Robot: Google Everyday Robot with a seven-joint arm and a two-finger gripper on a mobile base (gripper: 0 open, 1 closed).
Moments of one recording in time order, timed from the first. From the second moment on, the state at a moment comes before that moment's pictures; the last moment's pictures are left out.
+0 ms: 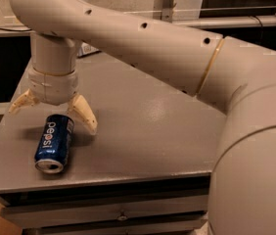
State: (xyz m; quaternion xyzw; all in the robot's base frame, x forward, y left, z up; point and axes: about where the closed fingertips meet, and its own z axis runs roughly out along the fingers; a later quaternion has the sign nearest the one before) arm 0.457 0.190 0.835 -0.98 0.06 0.13 0.11
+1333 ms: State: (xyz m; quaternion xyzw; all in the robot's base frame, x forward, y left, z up) arm 0.444 0.211 0.826 -0.97 0.08 0.19 0.12
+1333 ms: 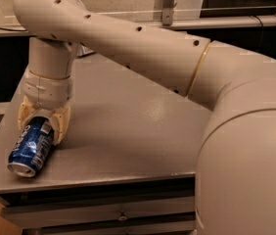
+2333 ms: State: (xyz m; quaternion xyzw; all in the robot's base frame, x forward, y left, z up) arm 0.458 0.159 0.852 -0.96 0.15 0.16 0.14
